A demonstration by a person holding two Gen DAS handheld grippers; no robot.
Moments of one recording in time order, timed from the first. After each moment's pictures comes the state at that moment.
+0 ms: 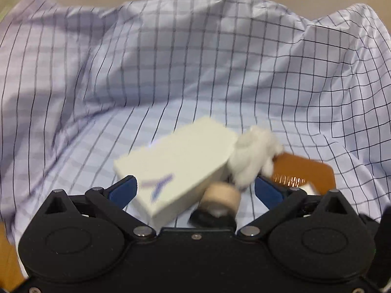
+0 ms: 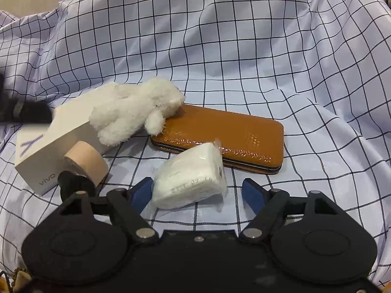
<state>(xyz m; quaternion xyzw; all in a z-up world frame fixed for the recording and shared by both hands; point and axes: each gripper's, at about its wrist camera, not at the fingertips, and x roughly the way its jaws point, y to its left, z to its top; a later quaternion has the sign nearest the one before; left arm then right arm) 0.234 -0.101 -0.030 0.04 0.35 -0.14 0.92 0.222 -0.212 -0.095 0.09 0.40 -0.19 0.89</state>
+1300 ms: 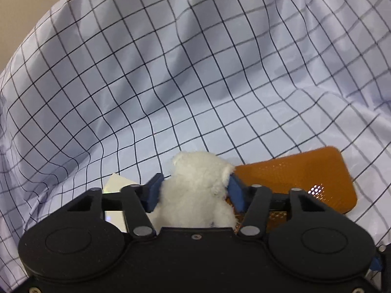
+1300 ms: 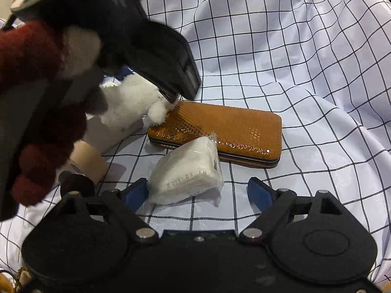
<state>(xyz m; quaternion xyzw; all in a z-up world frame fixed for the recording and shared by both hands) 0.307 -0.241 -0.073 0.26 0.36 -0.23 0.86 0.218 -0.217 -0.098 0.12 0.40 -0.19 0.89</state>
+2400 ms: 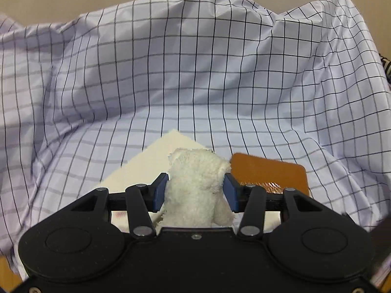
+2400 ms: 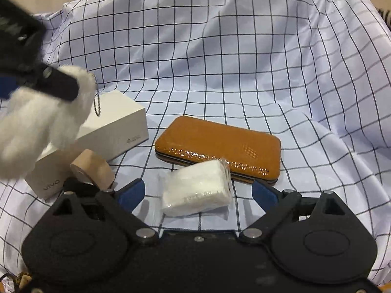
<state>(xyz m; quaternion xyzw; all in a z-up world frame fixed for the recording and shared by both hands) 0.249 -0.116 -0.005 0.06 0.39 -0.21 0.89 0.225 -0.198 -0.081 0.06 0.39 -0.20 0.90</state>
